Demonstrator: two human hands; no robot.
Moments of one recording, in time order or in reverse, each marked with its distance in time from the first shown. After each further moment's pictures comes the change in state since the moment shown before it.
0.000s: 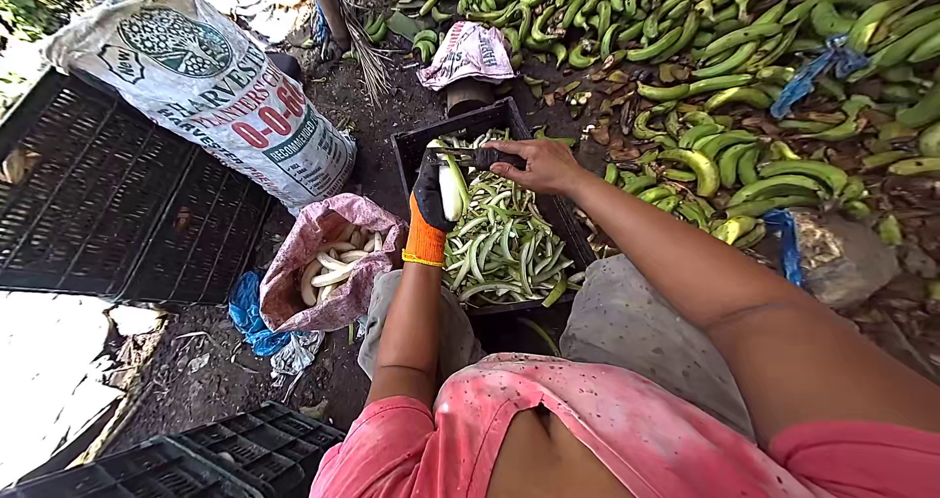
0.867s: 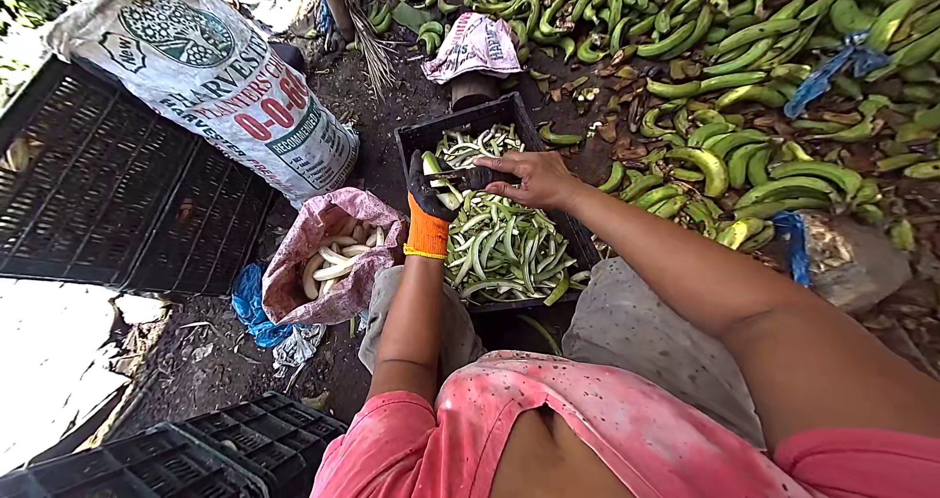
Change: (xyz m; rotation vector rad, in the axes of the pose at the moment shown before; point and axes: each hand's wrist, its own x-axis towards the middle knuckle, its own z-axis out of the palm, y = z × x) left_hand -0.014 -0.001 -0.006 0.307 0.173 0.097; right_hand -0.009 -0.008 0.023 -0.024 0.041 -0.230
